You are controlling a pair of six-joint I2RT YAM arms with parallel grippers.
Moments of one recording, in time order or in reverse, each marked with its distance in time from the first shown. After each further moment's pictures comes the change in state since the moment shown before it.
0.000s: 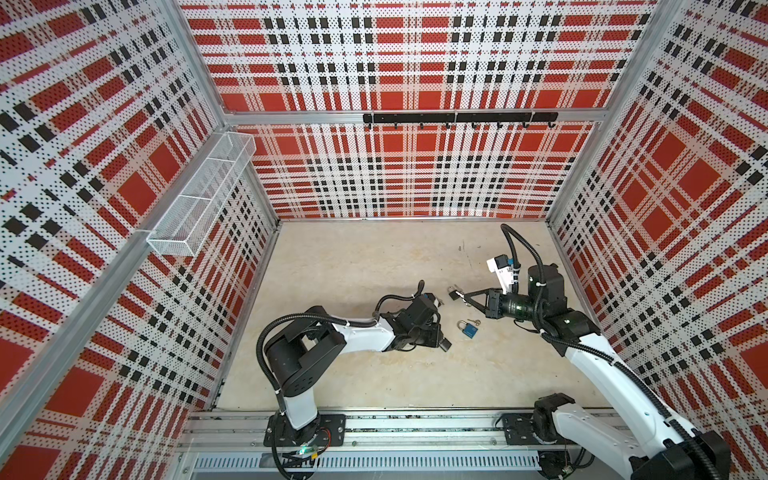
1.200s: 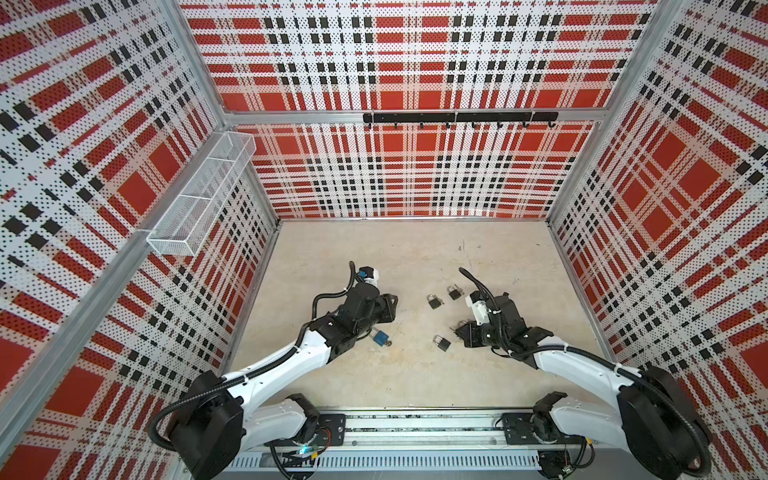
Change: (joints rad) left arm 0.233 -0.613 -0.225 -0.108 -0.249 0.020; right arm 0.236 0.245 -0.293 0.232 0.404 0.009
